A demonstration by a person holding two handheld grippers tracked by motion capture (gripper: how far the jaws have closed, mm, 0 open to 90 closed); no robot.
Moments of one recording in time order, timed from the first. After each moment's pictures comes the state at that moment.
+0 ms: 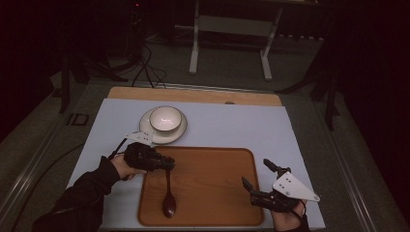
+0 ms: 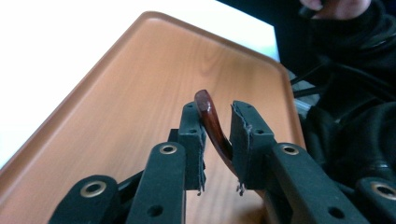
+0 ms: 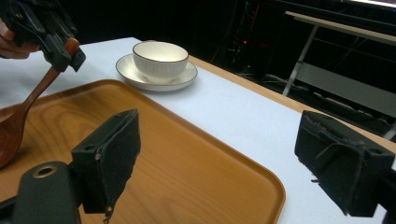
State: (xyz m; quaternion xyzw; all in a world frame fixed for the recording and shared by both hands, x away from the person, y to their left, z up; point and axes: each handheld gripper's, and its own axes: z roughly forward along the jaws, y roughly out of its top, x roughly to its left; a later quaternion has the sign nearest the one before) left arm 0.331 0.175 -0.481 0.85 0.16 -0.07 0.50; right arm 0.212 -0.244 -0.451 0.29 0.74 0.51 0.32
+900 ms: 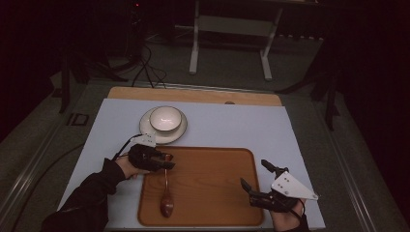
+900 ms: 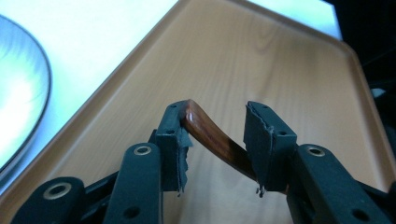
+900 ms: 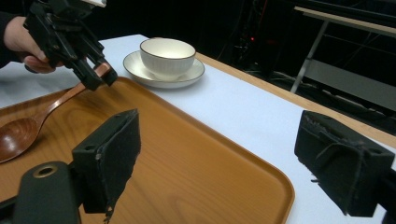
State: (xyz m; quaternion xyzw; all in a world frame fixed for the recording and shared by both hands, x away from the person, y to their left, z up) left arm 0.345 0.172 -0.514 0.86 0.21 -0.02 0.47; right arm 0.214 -0.243 -0.453 0.29 0.75 0.51 0.31
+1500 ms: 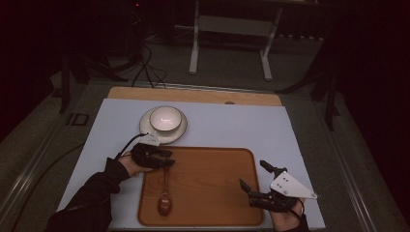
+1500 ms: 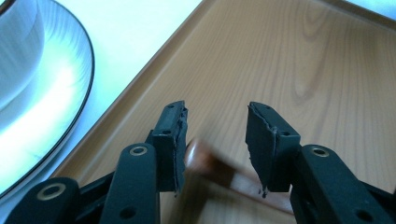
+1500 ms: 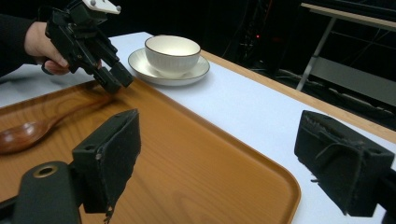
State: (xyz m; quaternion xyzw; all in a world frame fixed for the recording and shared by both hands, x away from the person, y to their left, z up) left arm 0.354 0.169 -0.527 0.87 0.23 0.03 0.44; right arm 0.215 -0.242 -0.454 0.29 0.75 0.51 0.30
